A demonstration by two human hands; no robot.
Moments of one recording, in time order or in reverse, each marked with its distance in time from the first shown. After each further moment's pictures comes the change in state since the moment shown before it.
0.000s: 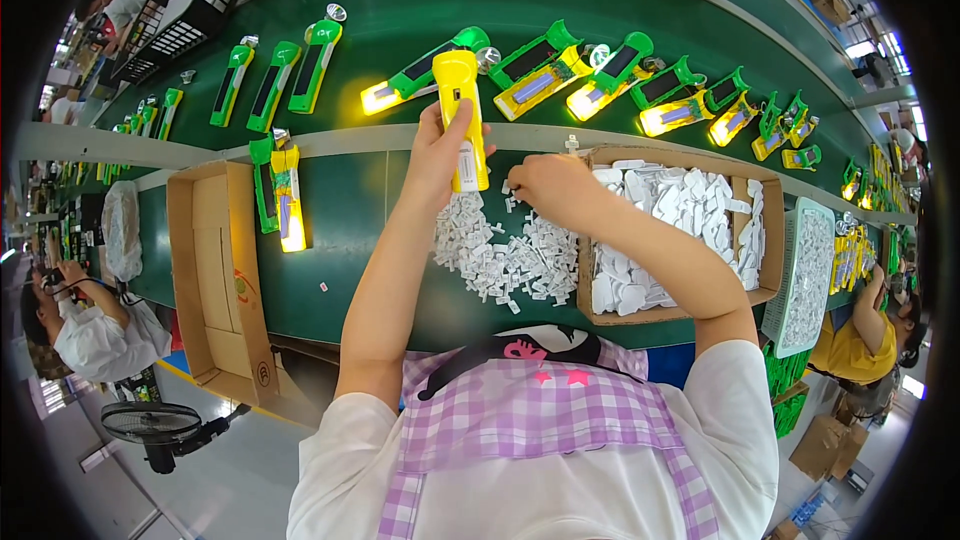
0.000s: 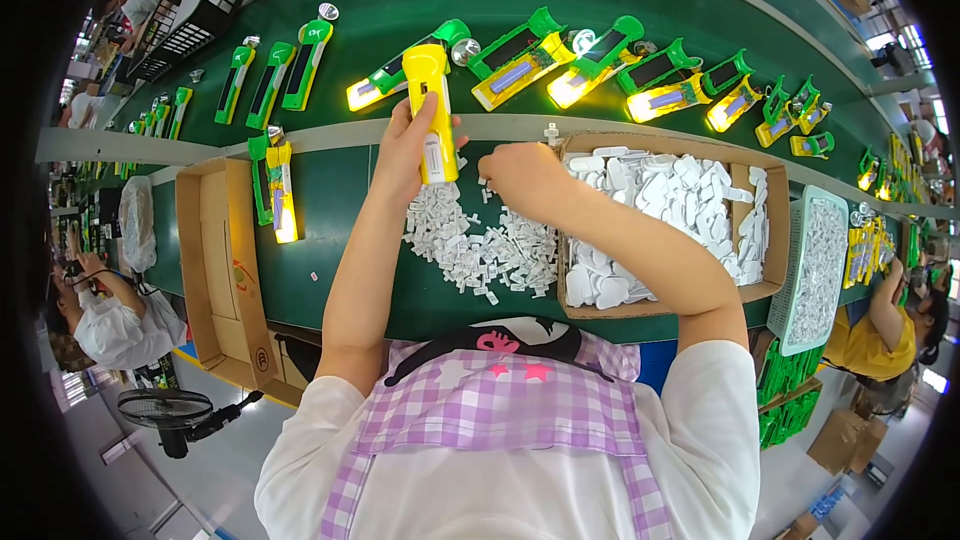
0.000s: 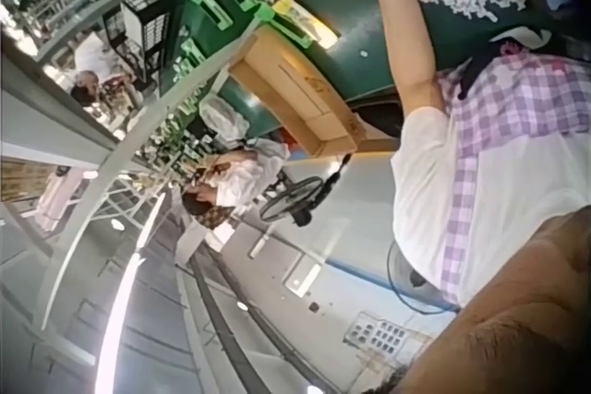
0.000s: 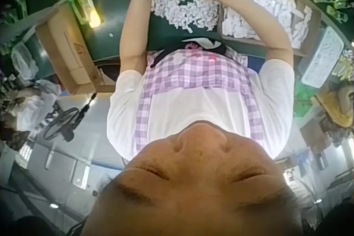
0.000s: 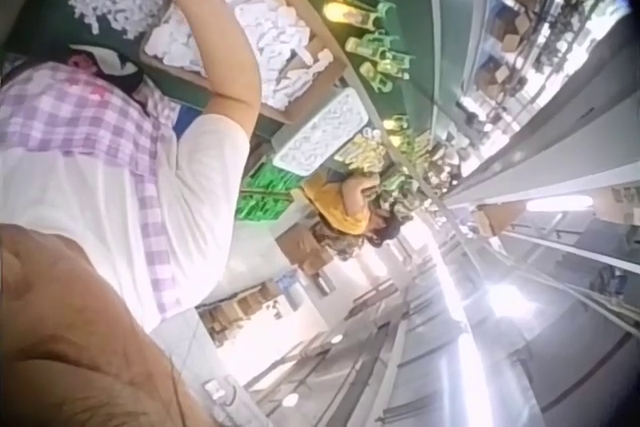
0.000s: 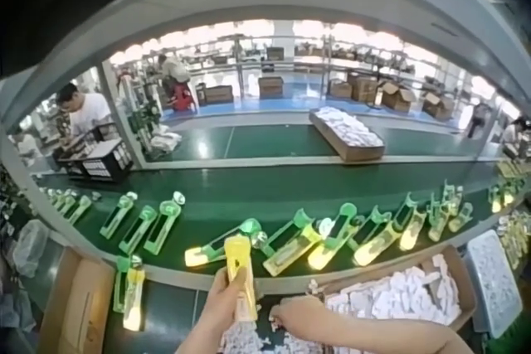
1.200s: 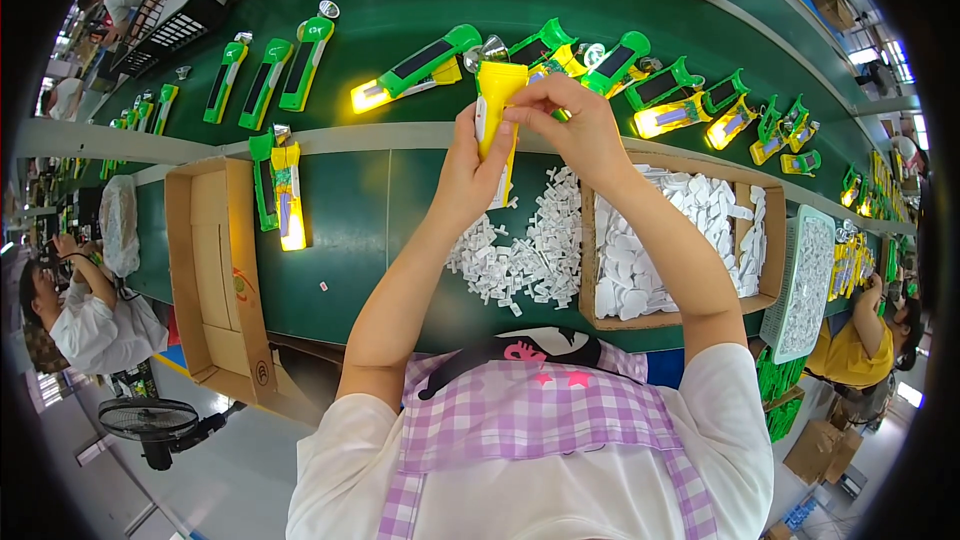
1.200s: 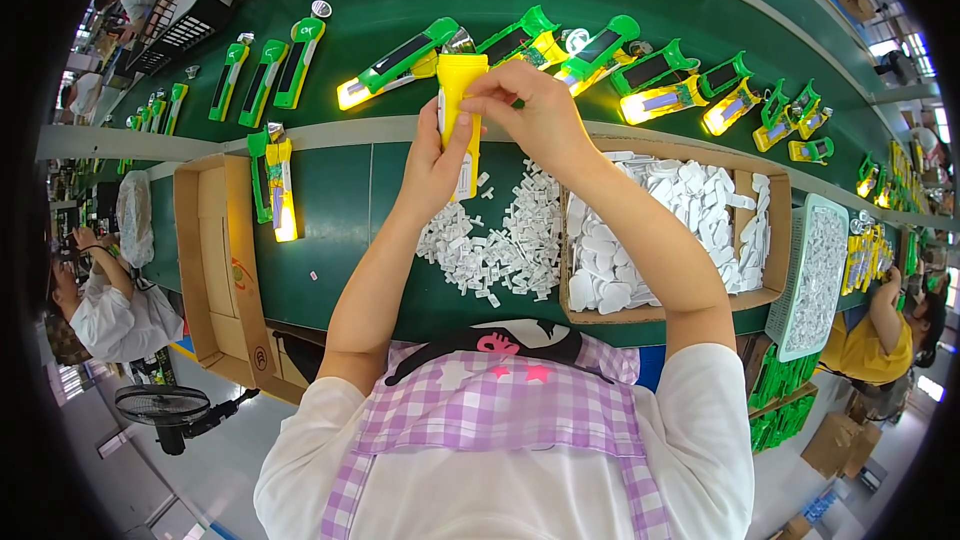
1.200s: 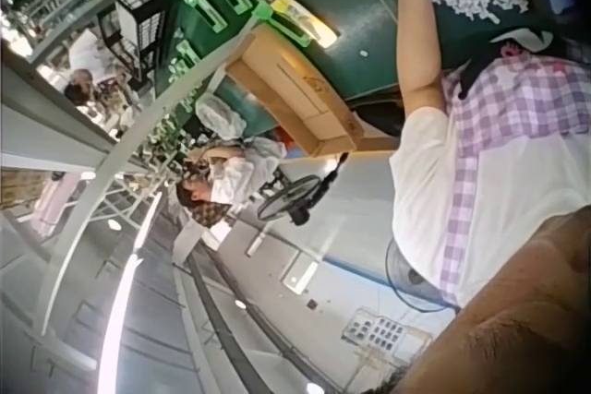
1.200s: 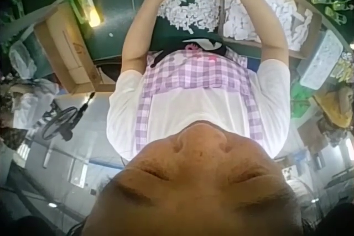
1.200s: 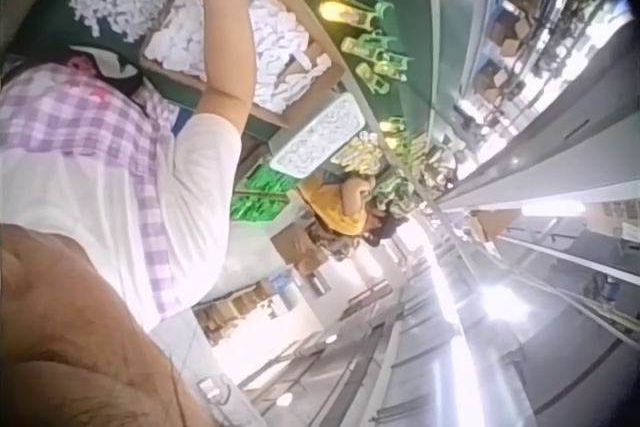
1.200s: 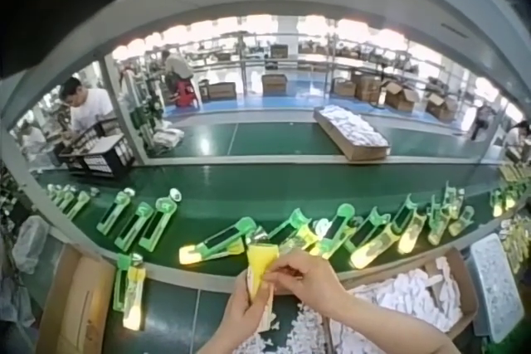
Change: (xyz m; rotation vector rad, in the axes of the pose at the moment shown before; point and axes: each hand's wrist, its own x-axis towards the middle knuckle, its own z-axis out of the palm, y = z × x) left_hand -0.015 -0.014 0.016 0.421 -0.121 0.336; right_hand 0.022 -0.001 -0.050 0.618 0.630 -0.106
